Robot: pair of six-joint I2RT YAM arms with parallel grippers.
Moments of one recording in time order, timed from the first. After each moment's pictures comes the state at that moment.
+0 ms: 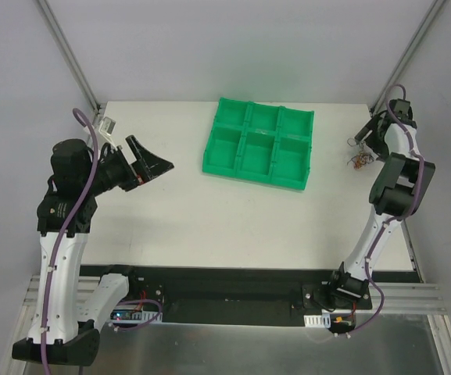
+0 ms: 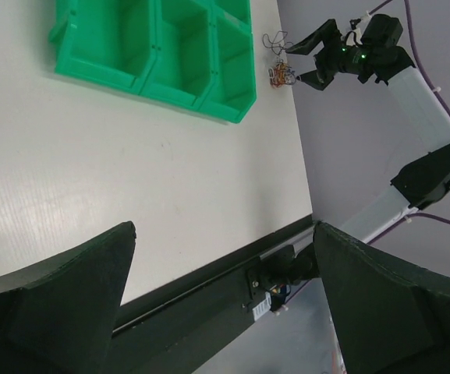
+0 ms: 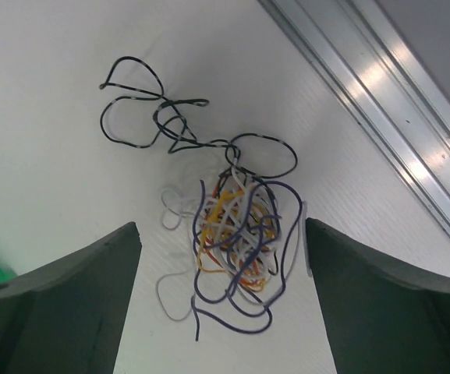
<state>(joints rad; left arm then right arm) -0.03 0.82 1.21 -0.78 0.65 -0.68 -0.32 2.16 1.82 -0.66 0.09 0.41</state>
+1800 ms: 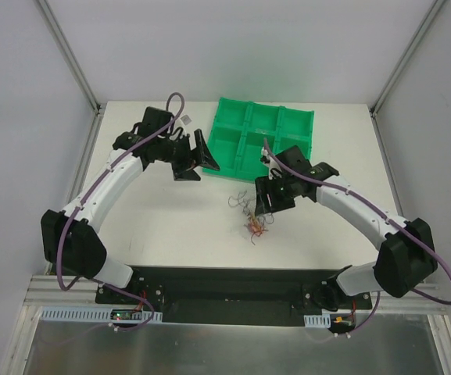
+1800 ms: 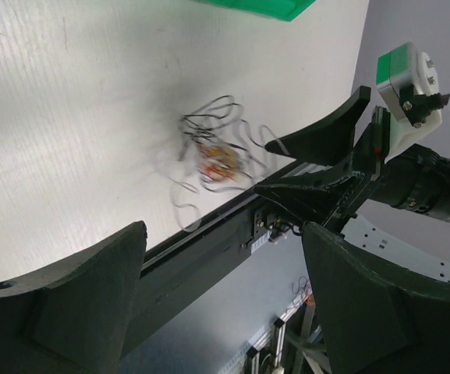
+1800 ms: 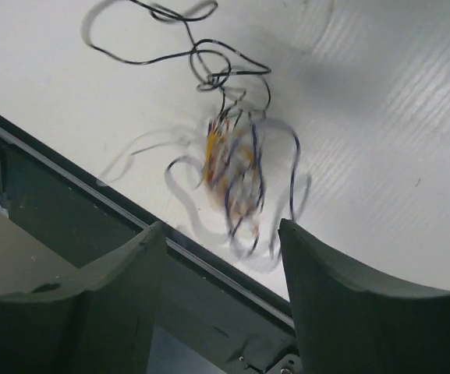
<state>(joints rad) -0.34 1.45 1.37 -0.77 0.62 -0.71 0.59 1.40 1.11 -0.77 -0.30 0.31</state>
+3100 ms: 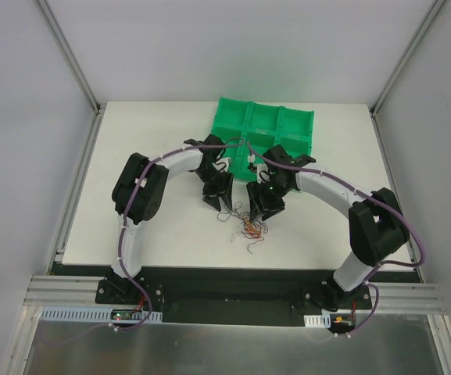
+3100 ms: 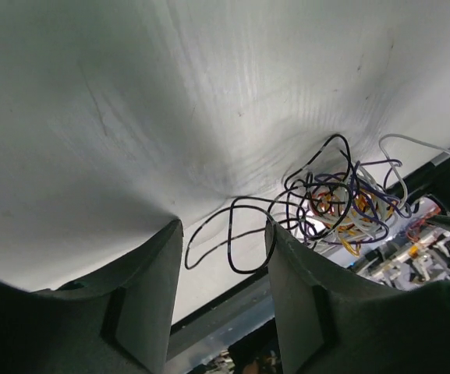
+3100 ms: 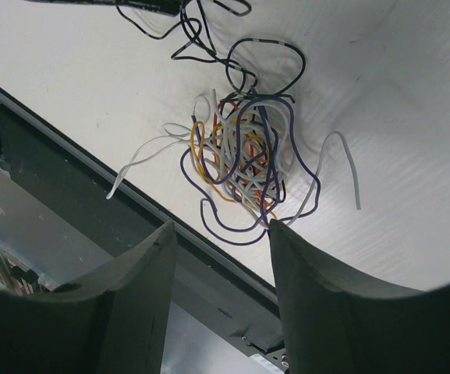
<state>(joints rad) -0.53 2.12 1.51 -0.85 0.58 -0.43 0.58 1.66 1.17 -0.84 -0.44 0.21</state>
